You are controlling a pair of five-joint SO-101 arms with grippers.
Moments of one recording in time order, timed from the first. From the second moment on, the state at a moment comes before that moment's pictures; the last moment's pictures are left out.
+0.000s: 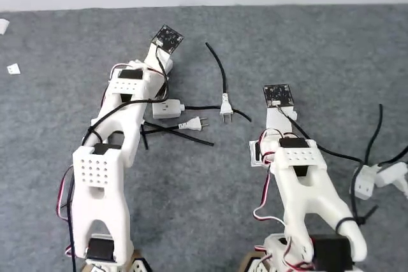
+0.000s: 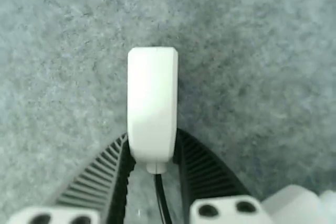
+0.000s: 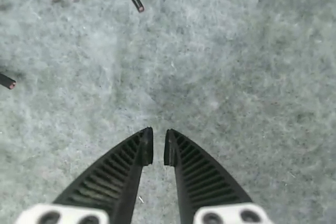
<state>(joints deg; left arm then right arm) 0.6 48.3 -19.6 43.7 -24.6 -4.5 -17.3 55.0 40.8 2.1</state>
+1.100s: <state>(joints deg) -2.6 -2.9 -17.1 97.5 -9.4 -4.6 -17.3 55.0 40.5 2.1</state>
